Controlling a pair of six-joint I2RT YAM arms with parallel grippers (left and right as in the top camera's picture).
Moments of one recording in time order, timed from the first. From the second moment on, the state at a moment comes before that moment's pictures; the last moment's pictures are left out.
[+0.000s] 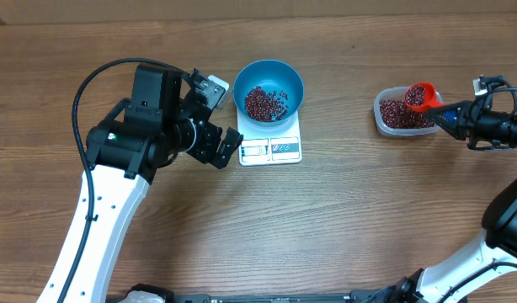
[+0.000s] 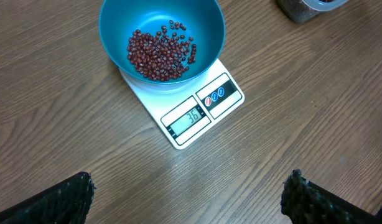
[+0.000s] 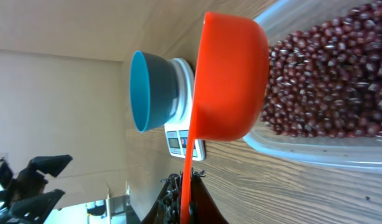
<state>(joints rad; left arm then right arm) -0.26 1.36 1.39 -0.99 0.32 0.20 -0.59 1.99 1.56 -1.32 -1.12 -0.40</state>
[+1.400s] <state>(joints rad) -0.26 1.36 1.39 -0.99 0.32 0.20 0.13 1.99 1.79 -1.09 -0.91 0.00</state>
